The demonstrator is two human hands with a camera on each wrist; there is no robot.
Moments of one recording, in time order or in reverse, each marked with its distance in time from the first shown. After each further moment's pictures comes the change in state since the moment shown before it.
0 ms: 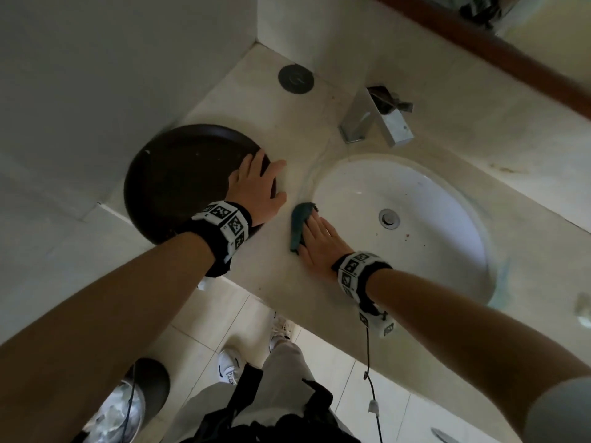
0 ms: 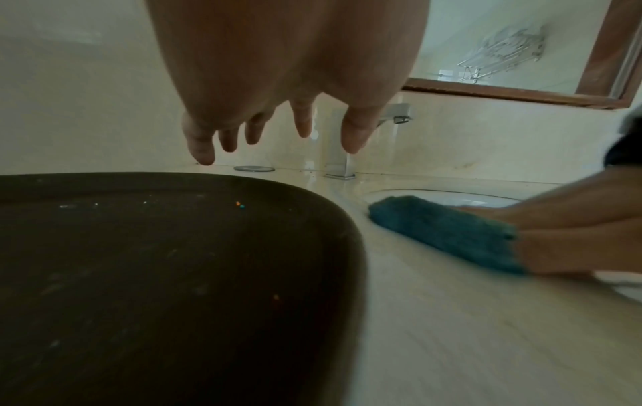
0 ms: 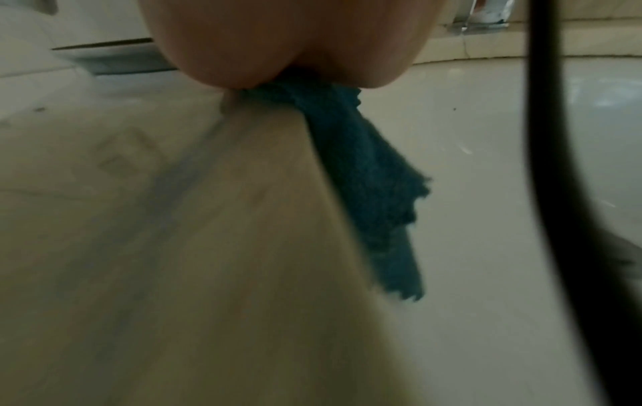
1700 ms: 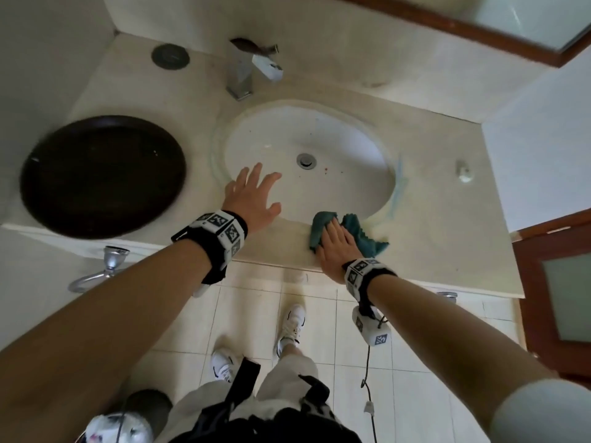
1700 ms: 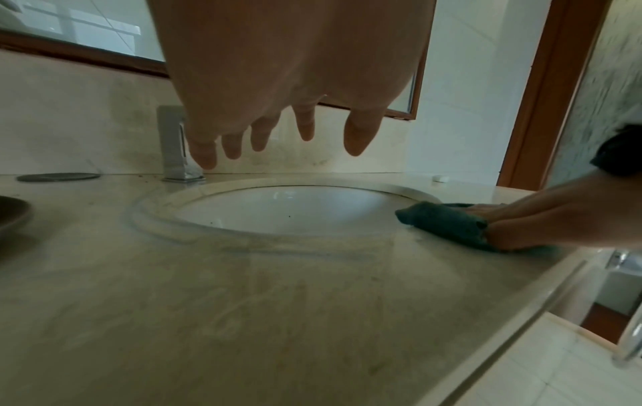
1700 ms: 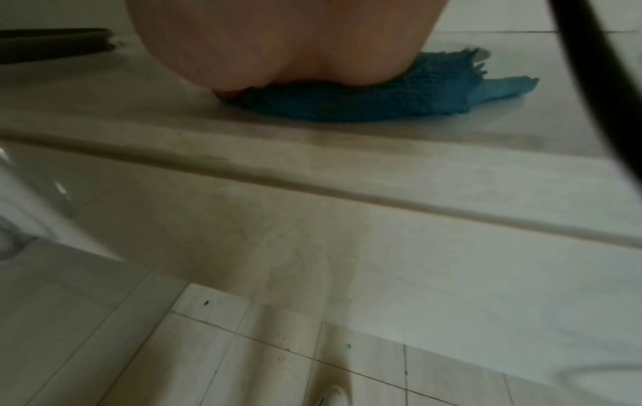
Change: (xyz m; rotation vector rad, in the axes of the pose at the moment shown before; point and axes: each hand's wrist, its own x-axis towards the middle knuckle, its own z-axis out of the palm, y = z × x) left_hand -0.099 0.109 0.070 0.112 -0.175 0.358; right_hand -0.208 0.000 0.081 0.137 -0.006 0.603
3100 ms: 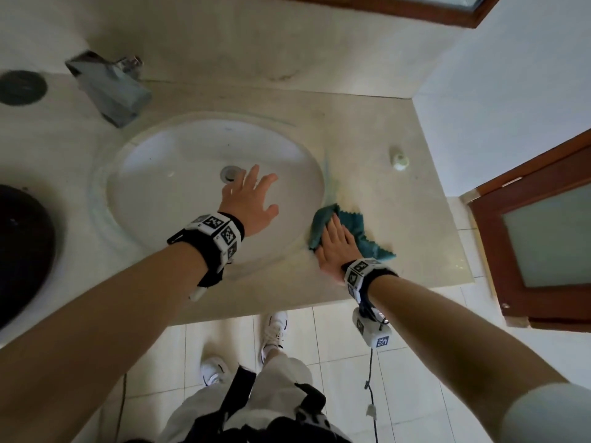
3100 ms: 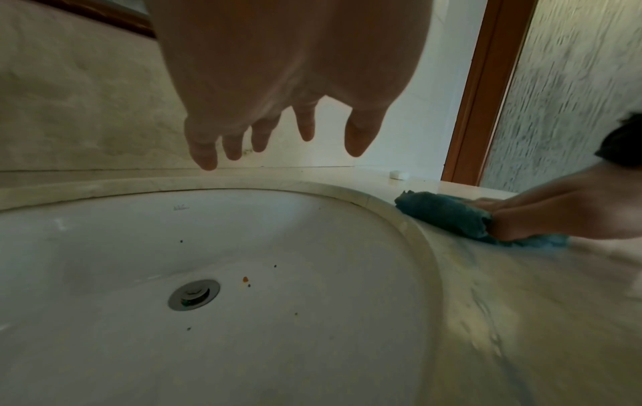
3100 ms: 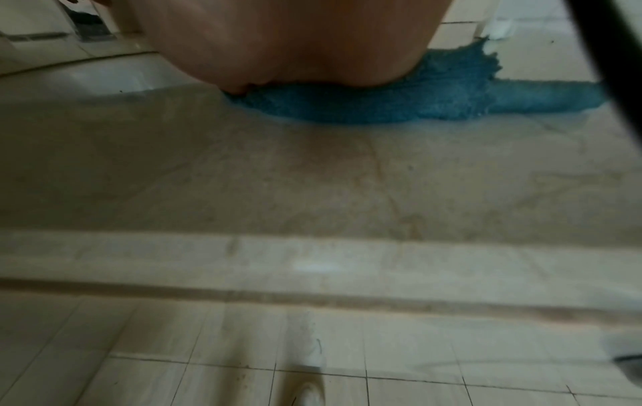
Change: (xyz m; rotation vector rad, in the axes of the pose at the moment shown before) left_hand 0.127 0.139 0.041 0.042 -0.100 0.208; right_hand 0.005 0.152 -0.011 0.109 -0.072 0.218
